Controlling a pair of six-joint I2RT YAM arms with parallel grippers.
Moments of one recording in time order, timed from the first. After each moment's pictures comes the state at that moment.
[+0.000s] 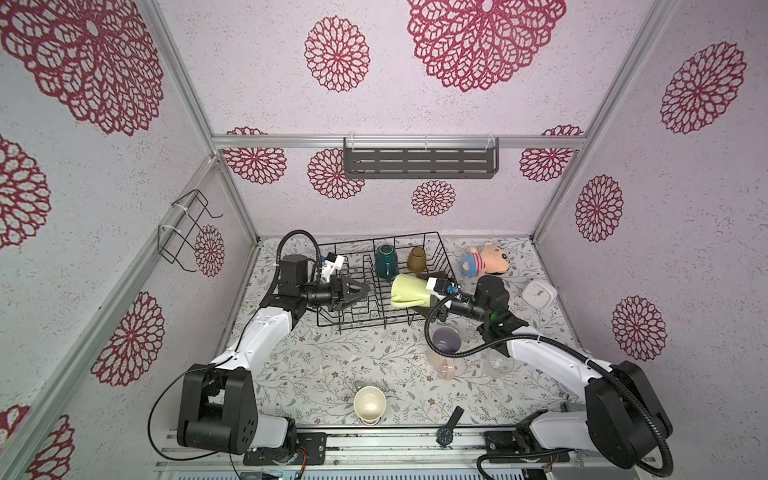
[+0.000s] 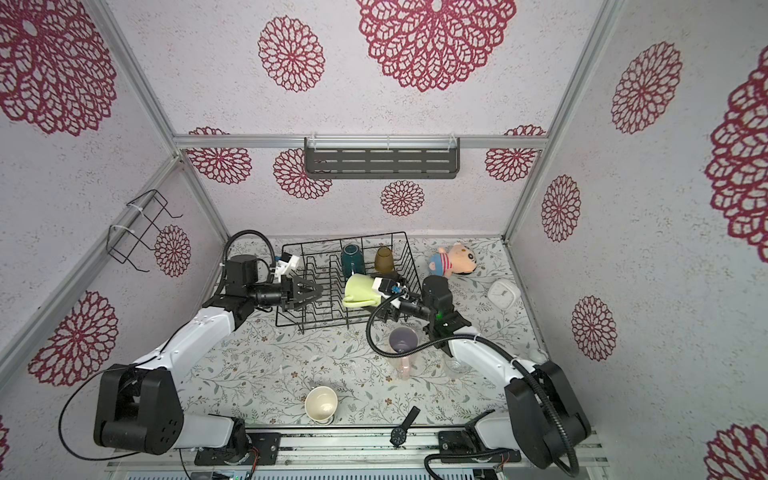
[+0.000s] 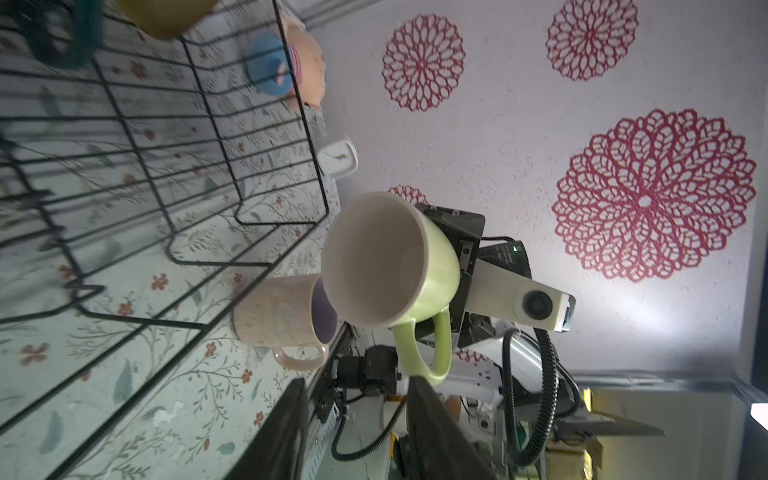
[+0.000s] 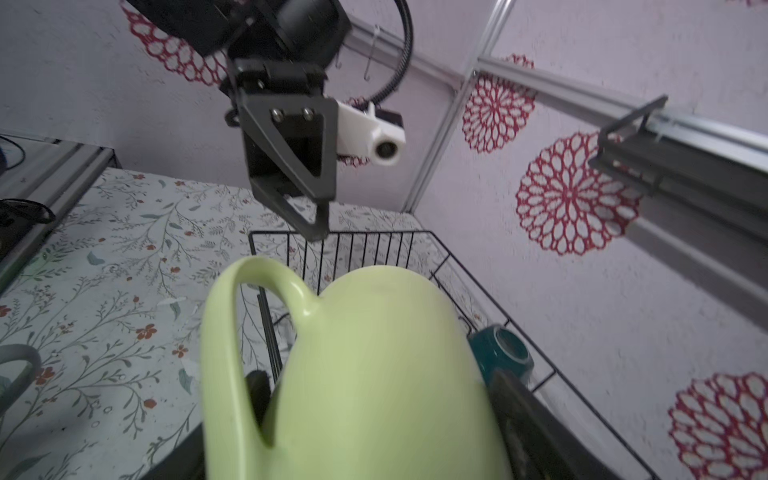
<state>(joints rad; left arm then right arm) -0.11 1.39 0.93 -0.07 1.10 -0.79 0.50 1.33 0.79 0.40 -0.63 -0.42</state>
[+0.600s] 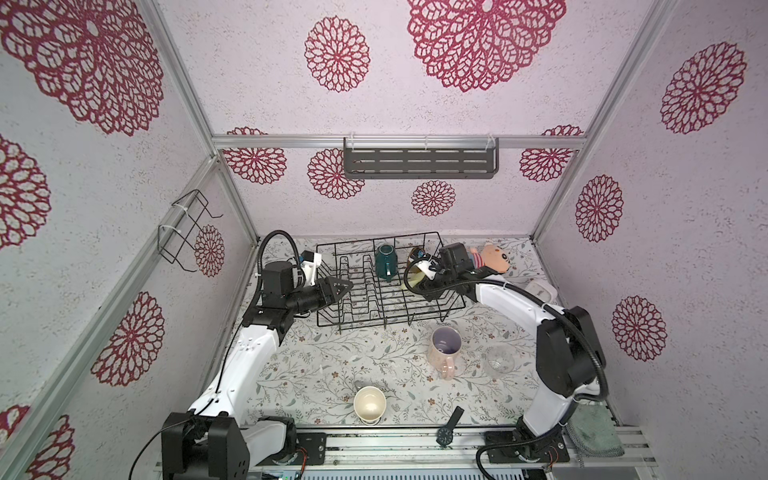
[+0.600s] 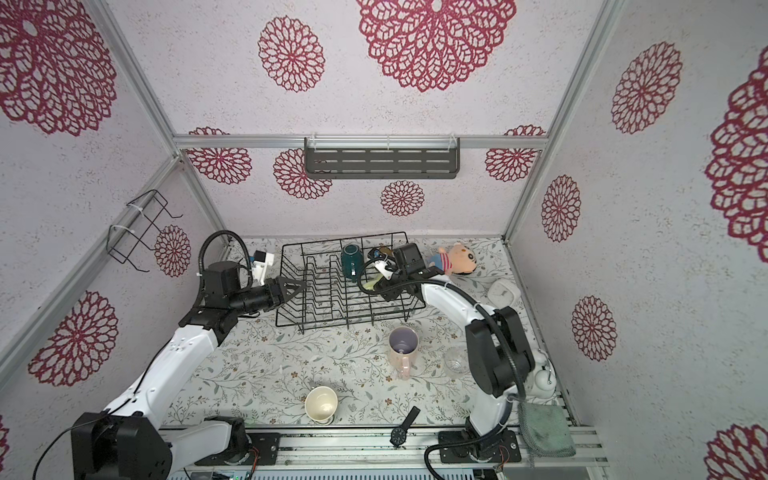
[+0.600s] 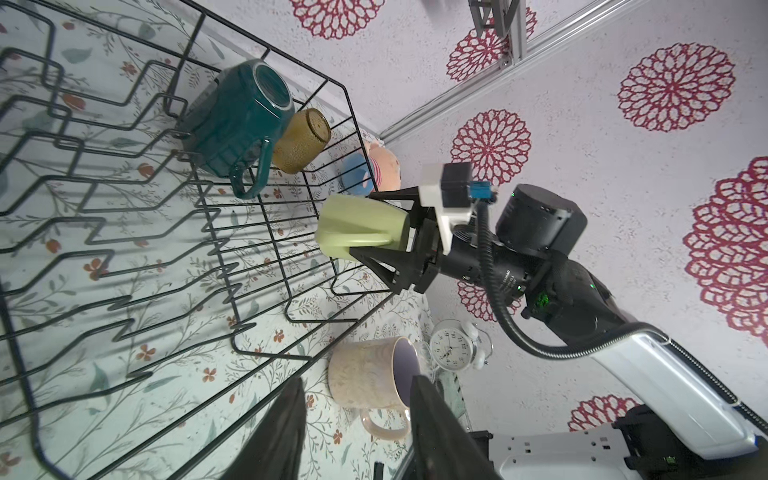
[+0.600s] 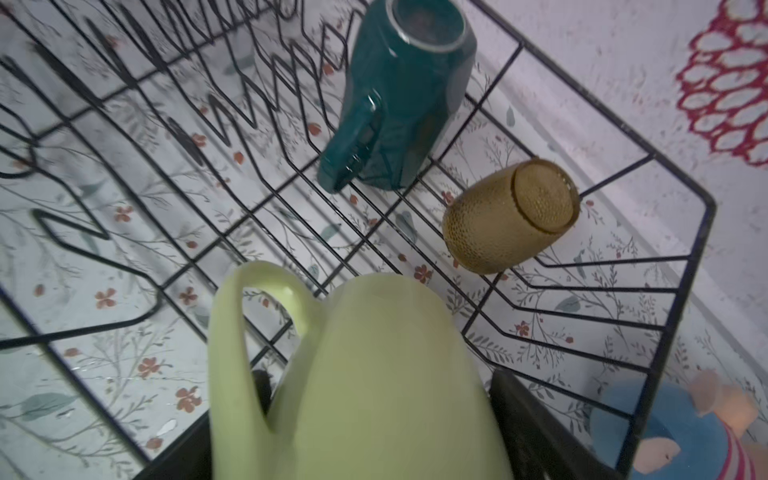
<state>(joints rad) -0.09 1.19 0.88 -0.20 0.77 -0.61 0.49 1.81 1.40 -0.40 -0.11 -0.42</state>
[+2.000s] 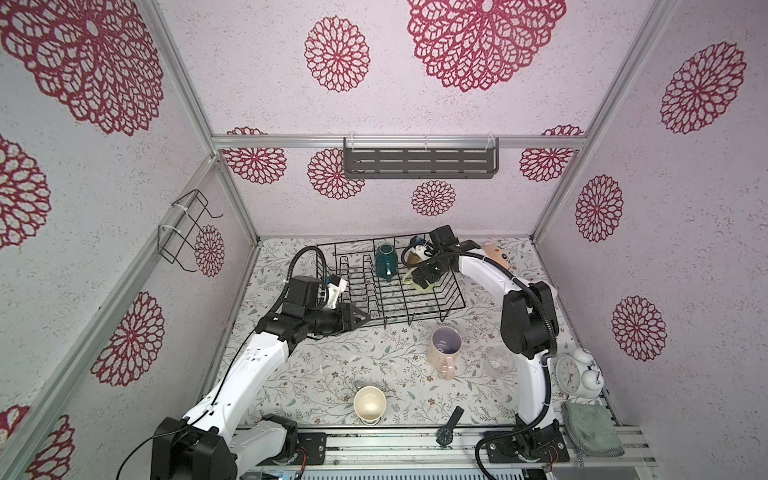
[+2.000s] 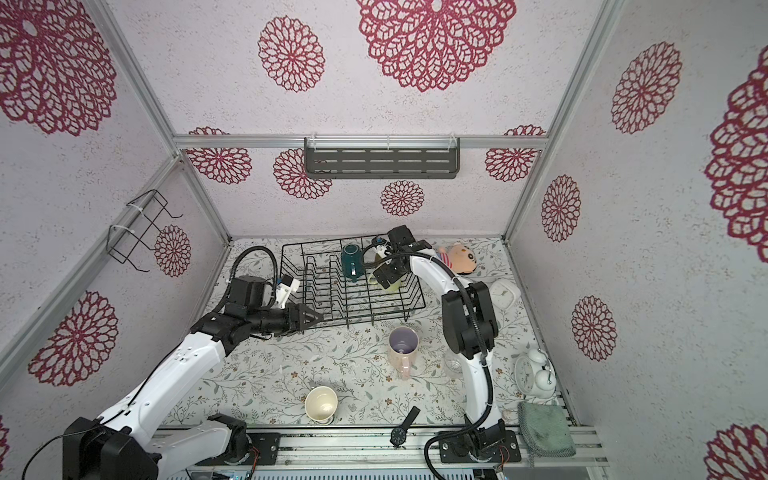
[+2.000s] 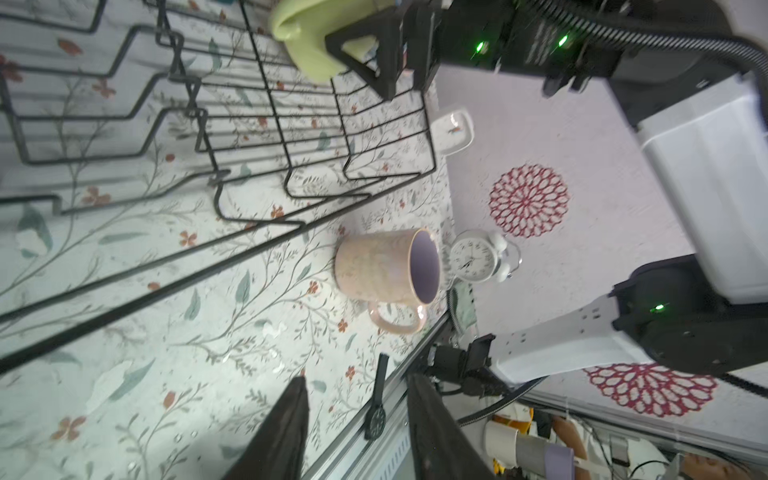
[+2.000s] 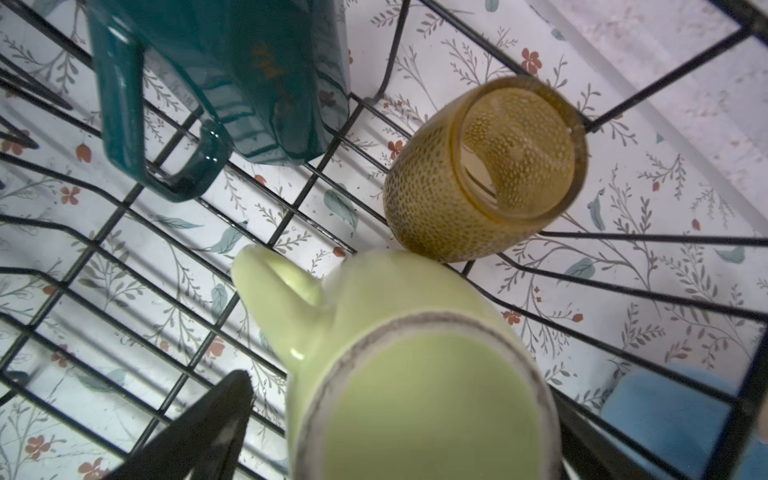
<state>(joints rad) -0.31 1.15 0.89 -0.57 0.69 -0.54 0.43 2.14 1.85 -0.71 -0.08 -0.32</state>
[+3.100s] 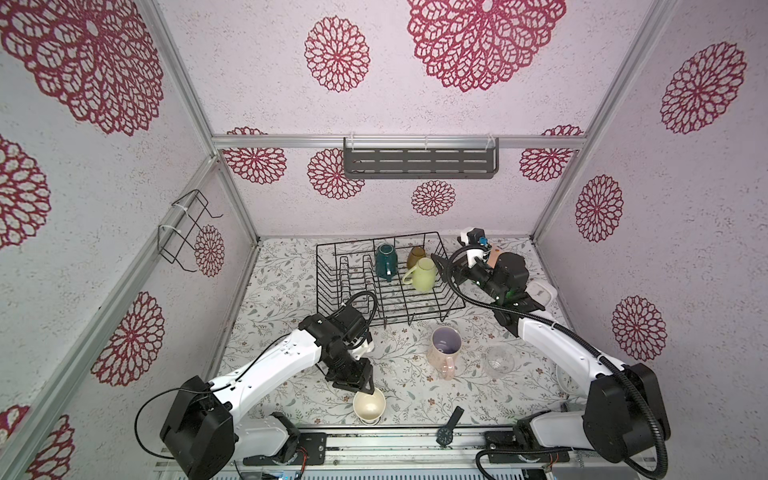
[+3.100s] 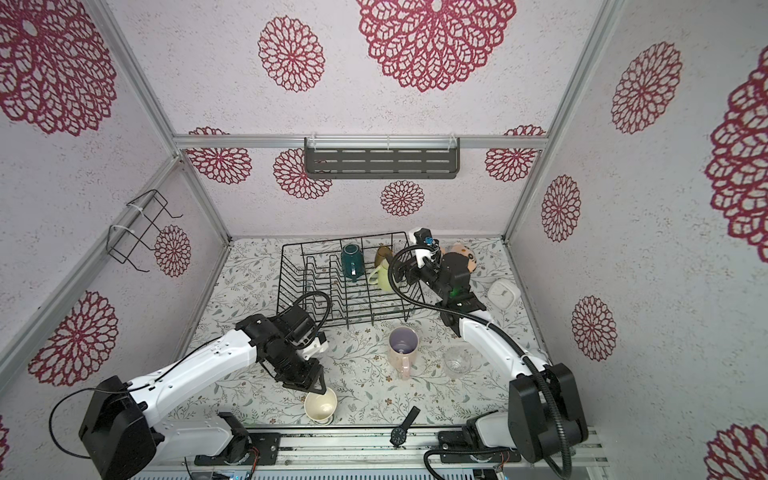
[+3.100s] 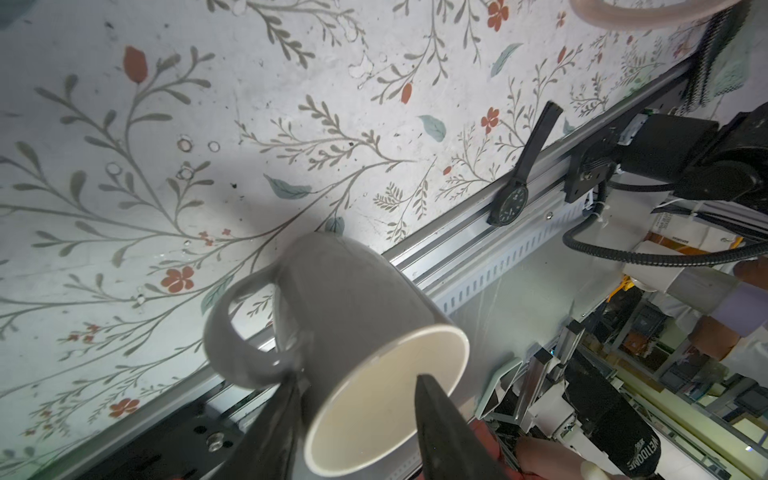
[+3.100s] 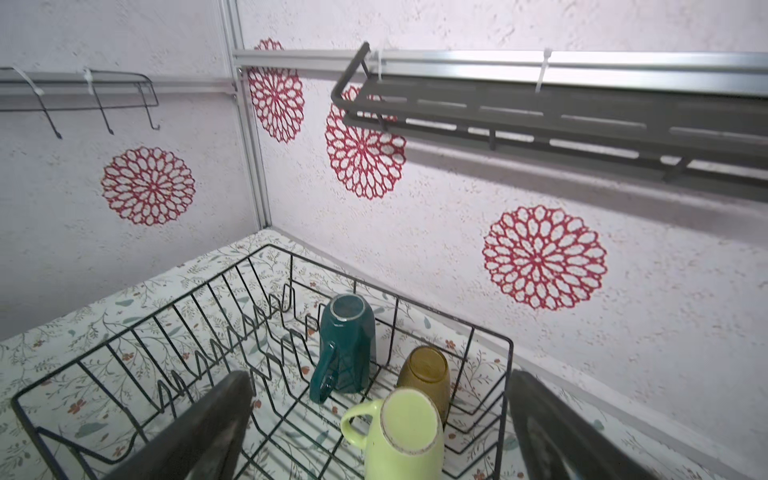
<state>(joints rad) -0.69 1.30 0.92 -1.11 0.49 -0.37 0.36 1.35 0.92 0.44 -0.32 -0.02</state>
